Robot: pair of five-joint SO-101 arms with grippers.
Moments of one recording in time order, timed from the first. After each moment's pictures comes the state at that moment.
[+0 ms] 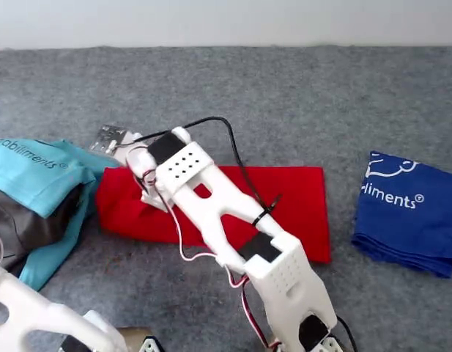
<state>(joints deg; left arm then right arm) -60.7 -36.8 23.0 91.6 -42.2 -45.0 36.7 -34.8 85.0 23.6</state>
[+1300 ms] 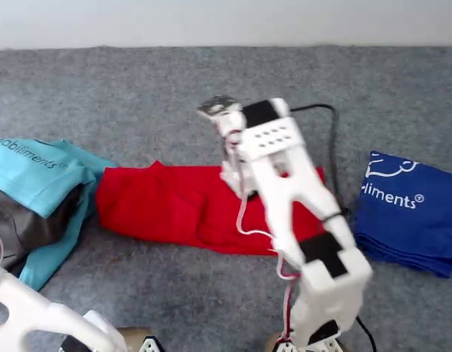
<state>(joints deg) -60.7 -36.8 23.0 91.6 -42.2 -22.5 14.2 -14.0 100.1 14.9</state>
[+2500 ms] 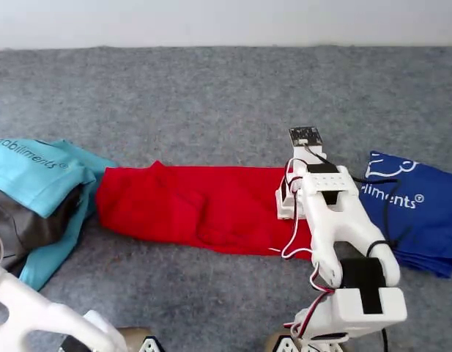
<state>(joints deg) -60.7 -36.8 23.0 91.6 -42.3 -4.9 2.9 33.9 54.5 0.0</state>
